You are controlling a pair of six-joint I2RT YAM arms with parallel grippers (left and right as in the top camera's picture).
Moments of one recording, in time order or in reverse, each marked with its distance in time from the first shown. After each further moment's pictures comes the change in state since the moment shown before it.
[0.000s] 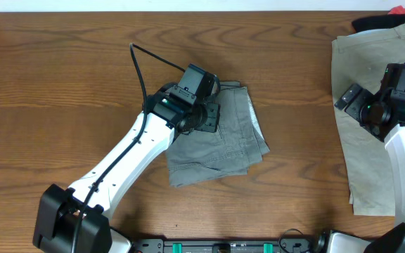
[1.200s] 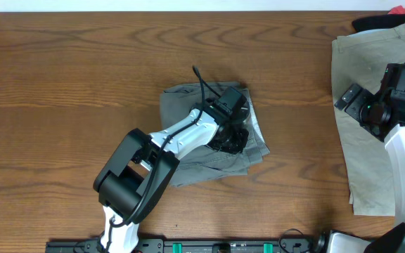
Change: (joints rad) left arm -0.134 0.404 0.003 0.172 0.273 -0.007; right arm 0.000 0.000 0.000 0.000 0.000 0.000
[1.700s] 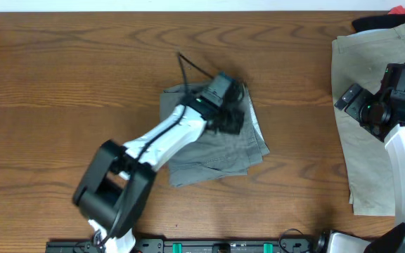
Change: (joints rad) left arm 0.059 -0.140 0.010 0.114 -0.143 -0.012; right arm 0.000 0.000 0.000 0.000 0.000 0.000
